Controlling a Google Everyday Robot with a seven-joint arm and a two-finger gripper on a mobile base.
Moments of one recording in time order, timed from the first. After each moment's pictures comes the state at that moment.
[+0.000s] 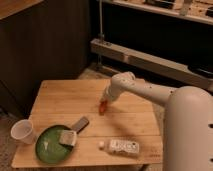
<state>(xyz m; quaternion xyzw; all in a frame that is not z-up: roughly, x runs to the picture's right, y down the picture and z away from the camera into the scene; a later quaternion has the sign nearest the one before) -0.002 0.076 0.920 -0.10 -0.30 -0.50 0.81</state>
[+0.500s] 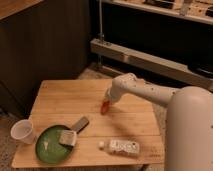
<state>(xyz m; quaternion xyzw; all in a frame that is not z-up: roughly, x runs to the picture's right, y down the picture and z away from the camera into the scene) 0.013 0.080 0.919 -0.10 -0.28 -0.48 0.83</state>
